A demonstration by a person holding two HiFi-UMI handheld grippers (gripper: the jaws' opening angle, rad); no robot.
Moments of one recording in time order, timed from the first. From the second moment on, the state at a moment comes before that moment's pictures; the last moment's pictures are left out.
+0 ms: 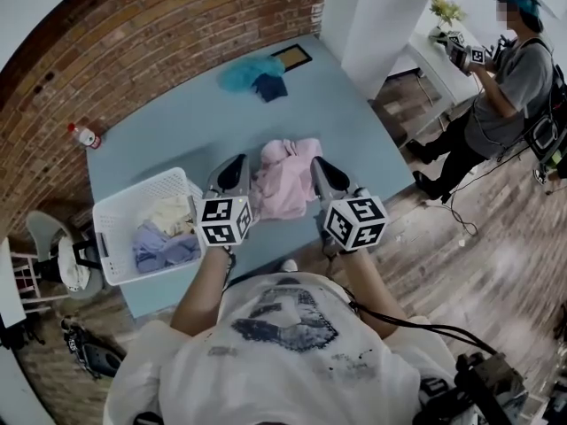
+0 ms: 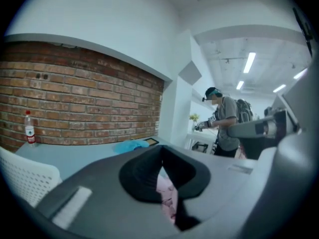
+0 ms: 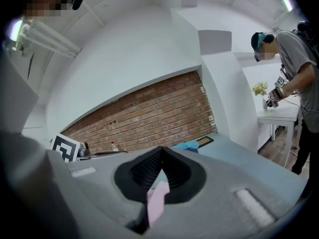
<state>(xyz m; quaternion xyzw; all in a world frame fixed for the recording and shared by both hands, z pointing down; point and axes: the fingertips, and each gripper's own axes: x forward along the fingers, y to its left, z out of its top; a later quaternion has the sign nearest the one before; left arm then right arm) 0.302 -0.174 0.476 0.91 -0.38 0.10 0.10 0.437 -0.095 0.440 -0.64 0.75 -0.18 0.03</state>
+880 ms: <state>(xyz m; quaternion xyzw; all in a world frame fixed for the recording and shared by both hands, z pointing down) 0.285 -0.169 0.461 0.91 -0.38 0.08 0.11 0.429 -0.096 0.438 -0.63 0.75 -0.19 0.03</state>
